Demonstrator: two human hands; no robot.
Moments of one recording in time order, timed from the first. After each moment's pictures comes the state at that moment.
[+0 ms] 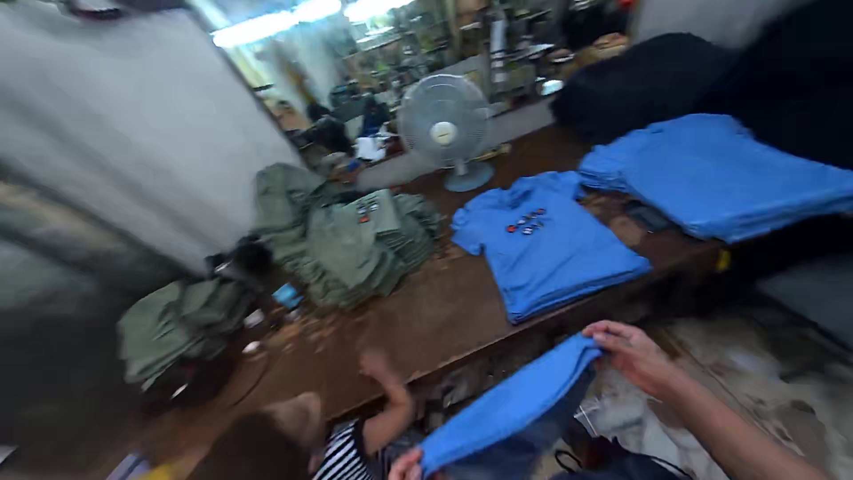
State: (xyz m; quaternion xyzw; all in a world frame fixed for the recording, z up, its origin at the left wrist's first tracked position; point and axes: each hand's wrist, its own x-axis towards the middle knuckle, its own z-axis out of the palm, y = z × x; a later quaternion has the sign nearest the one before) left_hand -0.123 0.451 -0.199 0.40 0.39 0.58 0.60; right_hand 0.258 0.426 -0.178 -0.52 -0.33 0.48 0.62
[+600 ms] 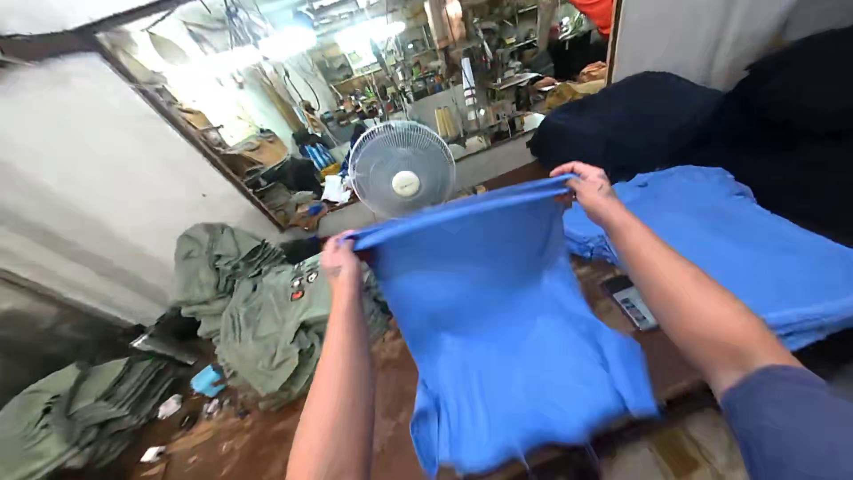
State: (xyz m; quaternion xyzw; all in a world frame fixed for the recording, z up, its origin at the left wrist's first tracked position) left_hand 0.206 0.917 -0.034 0.61 0.44 0.58 0.31; right_hand 0.636 0.768 -0.042 -0.57 -0.52 0.20 0.61
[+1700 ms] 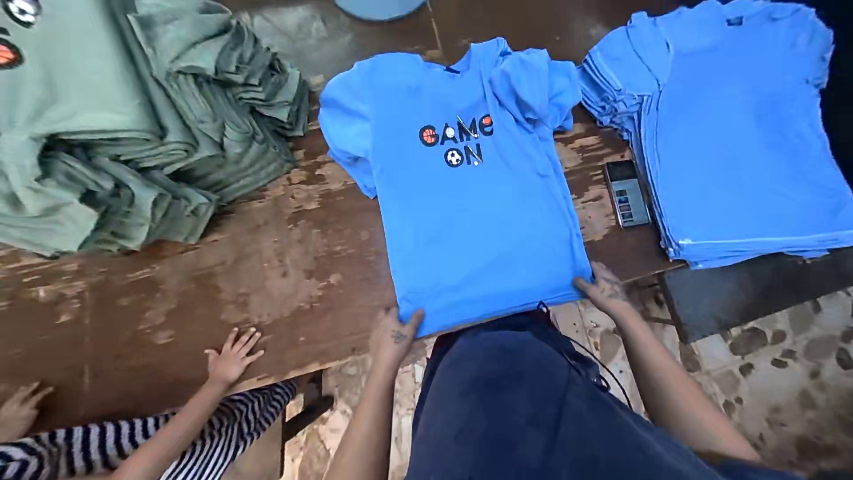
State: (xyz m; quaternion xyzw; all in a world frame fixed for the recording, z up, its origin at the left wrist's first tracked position) left_hand 0.174 0.732 -0.317 0.55 0.69 -0.08 0.47; right_hand 0.582 0.610 -0.323 -0.85 -0.30 0.41 0.12
